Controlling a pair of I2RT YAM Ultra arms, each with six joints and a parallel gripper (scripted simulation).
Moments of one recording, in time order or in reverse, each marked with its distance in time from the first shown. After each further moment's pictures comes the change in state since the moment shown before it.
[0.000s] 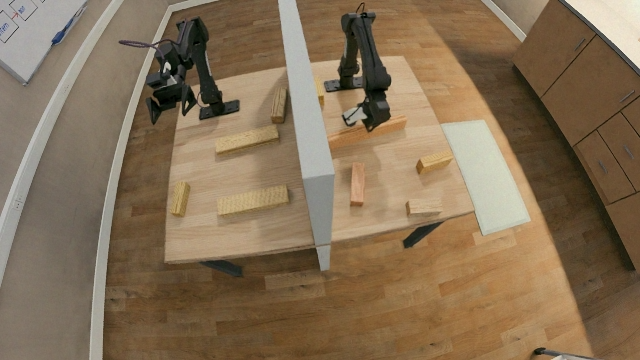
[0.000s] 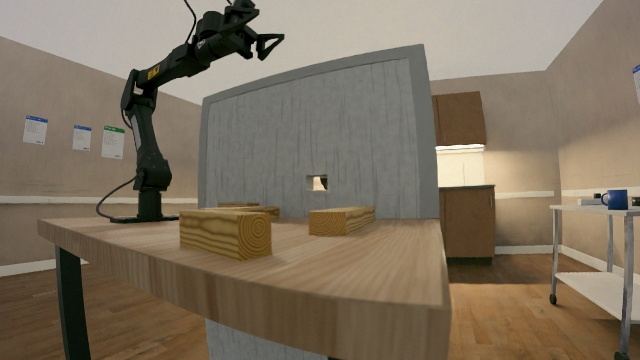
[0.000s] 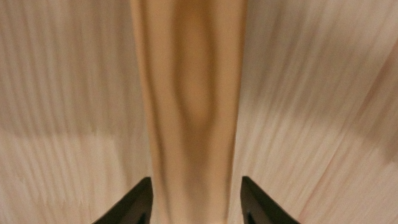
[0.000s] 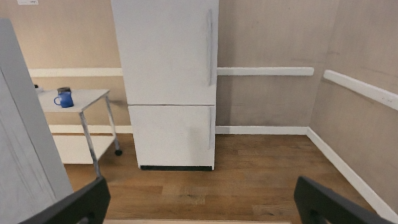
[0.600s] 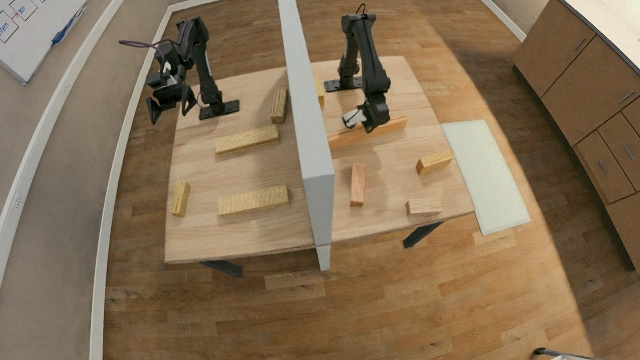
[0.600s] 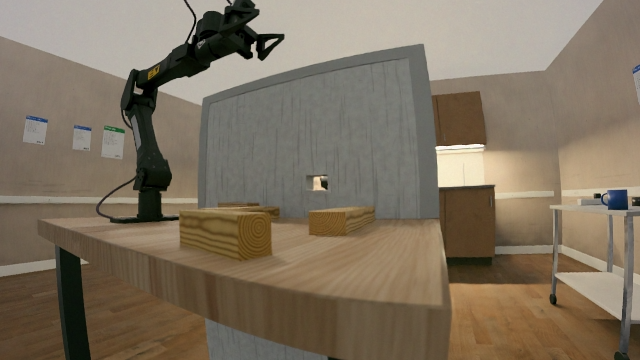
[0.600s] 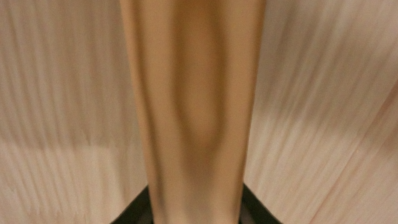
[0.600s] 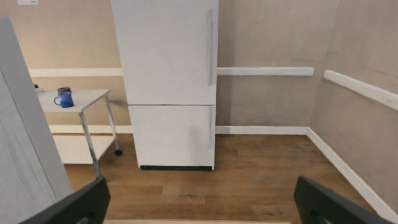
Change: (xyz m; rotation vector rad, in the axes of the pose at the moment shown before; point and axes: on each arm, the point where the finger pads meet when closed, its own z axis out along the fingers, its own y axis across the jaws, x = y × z) left arm 0.000 0.001 0.011 -0.006 0.002 0.000; right arm 0.000 0.000 0.000 0.000 0.000 0.000
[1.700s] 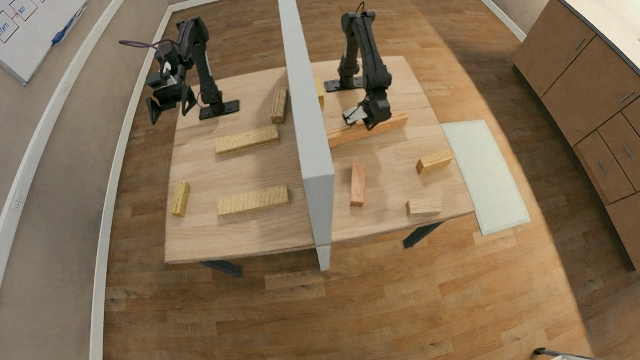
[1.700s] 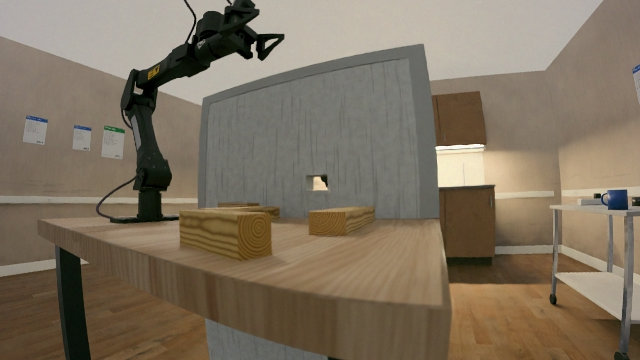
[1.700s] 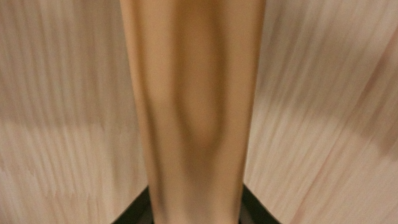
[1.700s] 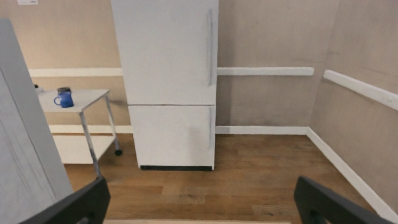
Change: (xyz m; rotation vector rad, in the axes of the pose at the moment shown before) left arm 0.000 0.002 -0.020 0.003 0.001 -0.001; right arm 0.000 0.000 0.000 0.000 0.000 0.000
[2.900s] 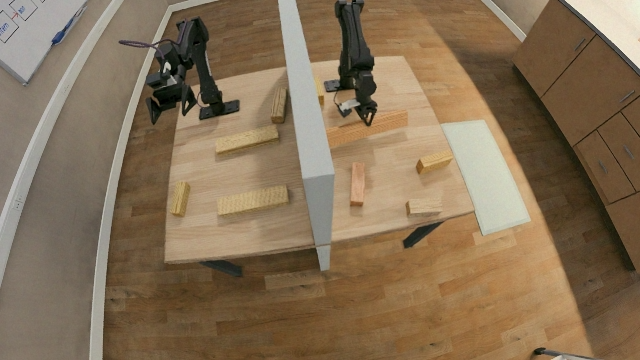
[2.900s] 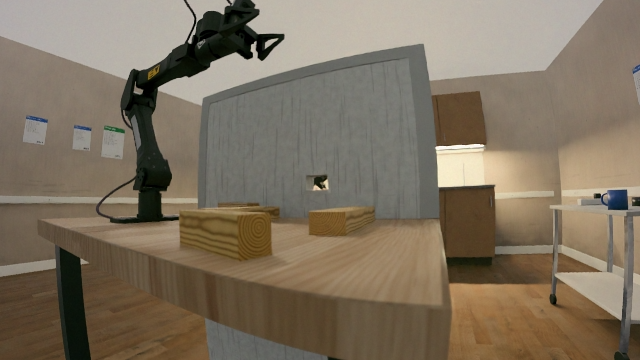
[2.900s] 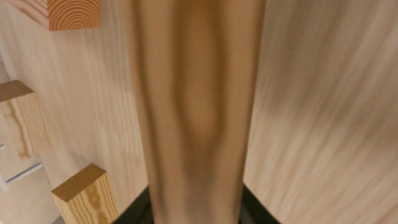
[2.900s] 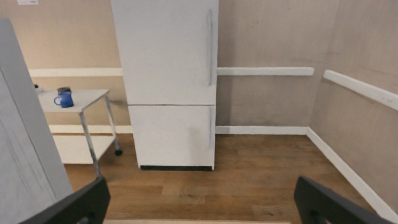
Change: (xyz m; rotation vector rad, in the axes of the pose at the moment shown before) left arm -0.002 -0.008 -0.008 -0.493 0.017 0.022; right arm 0.000 0.000 0.000 0.000 0.000 0.000
